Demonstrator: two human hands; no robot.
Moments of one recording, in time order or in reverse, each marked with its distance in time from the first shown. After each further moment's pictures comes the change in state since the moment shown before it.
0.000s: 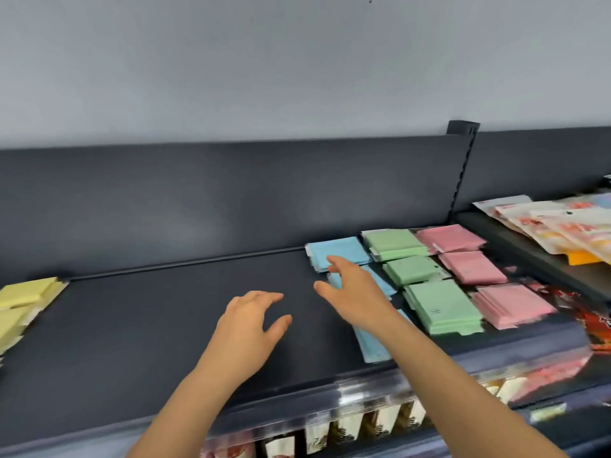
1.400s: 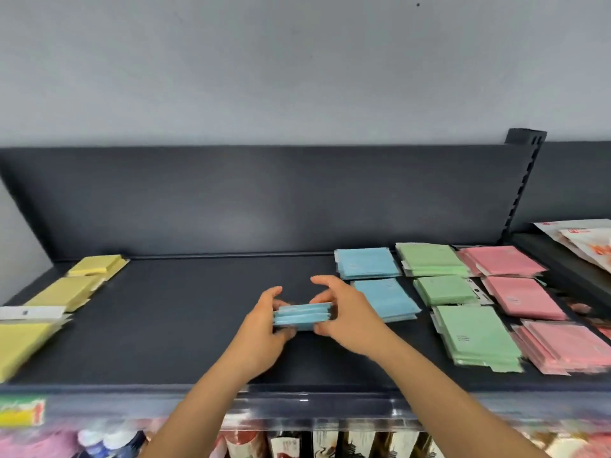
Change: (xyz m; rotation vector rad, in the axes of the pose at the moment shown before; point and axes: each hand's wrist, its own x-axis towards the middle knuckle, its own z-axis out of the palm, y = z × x) left_hand -0.001 -0.003 0.024 -0.322 0.023 -0.198; right_hand 0.005 0.015 0.021 0.185 -0.286 -0.234
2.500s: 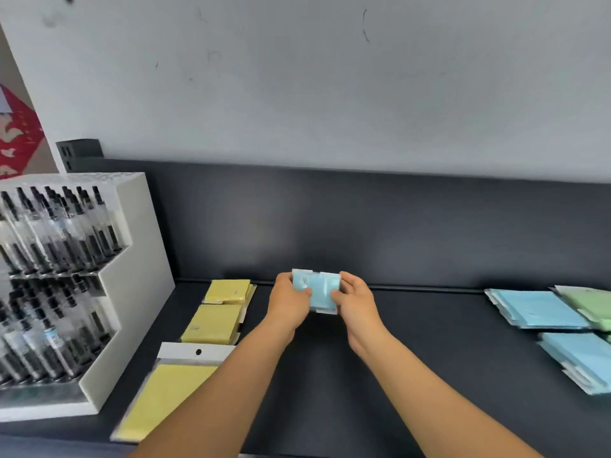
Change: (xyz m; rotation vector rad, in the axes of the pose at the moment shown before) left_hand 0.085 -0.136 -0.218 -0.371 0.271 -0.352; right_hand 0.182 -0.143 0.218 0.722 0.338 0.295
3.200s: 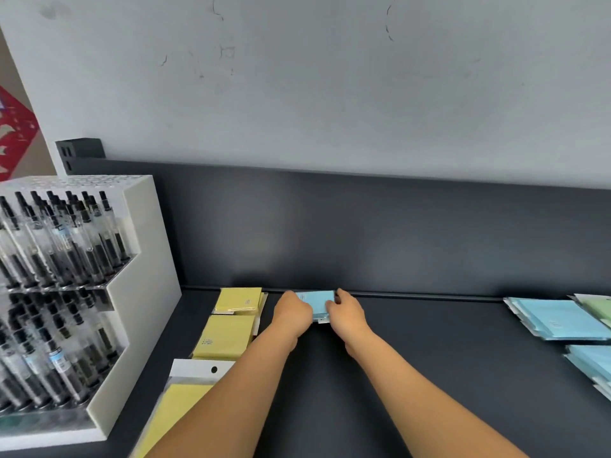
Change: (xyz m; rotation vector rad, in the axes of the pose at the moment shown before) left_hand 0.037 -0.021 -0.012 0.180 -0.072 -0.138; right_hand 0.040 0.029 0.041 -0.469 0.004 0.057
